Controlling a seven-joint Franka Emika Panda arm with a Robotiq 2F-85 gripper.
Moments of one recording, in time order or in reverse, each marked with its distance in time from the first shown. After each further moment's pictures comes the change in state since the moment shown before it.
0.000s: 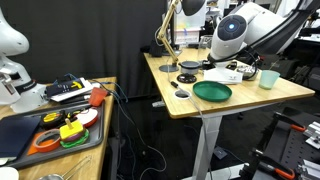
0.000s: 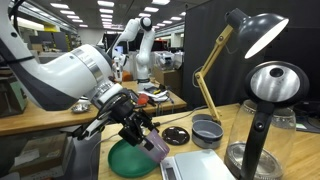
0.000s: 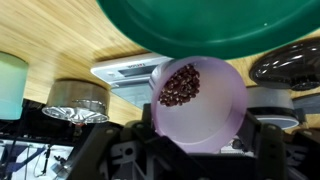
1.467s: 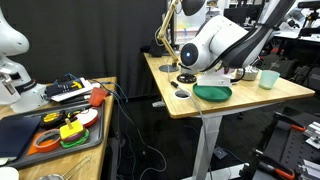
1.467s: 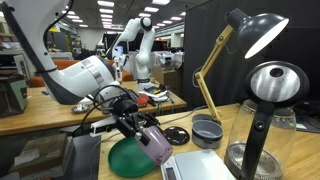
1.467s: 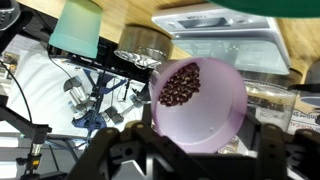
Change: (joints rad) arm 0.000 0.211 0.191 0.209 0.284 -0.618 -0.062
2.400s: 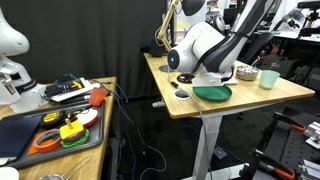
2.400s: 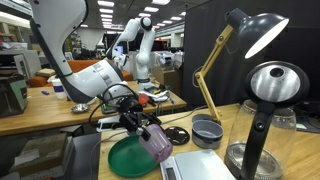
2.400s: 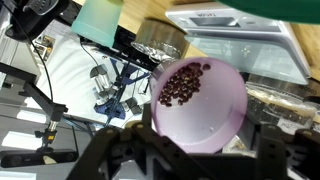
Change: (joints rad) arm 0.014 0.134 0.007 0.170 0.097 -0.158 -0.107
